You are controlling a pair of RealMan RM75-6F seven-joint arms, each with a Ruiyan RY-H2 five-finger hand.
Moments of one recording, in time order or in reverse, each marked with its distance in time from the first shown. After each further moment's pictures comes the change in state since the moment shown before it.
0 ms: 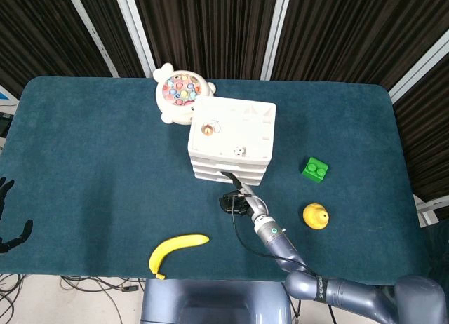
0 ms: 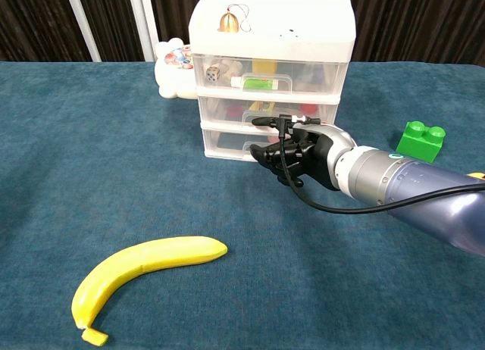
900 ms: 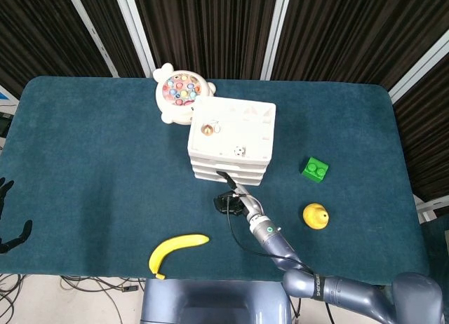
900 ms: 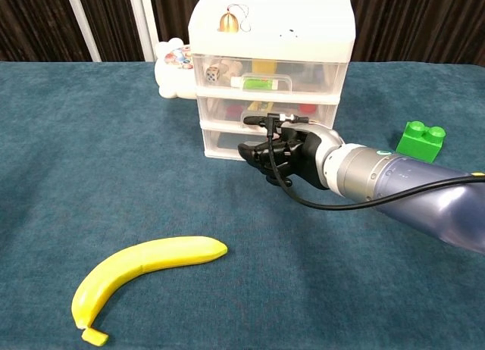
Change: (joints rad) left arm 0.003 0.001 0.000 -0.001 -0.001 0.002 0.002; right arm 0.024 -0.013 0.017 0.002 0.018 -0.040 0.002
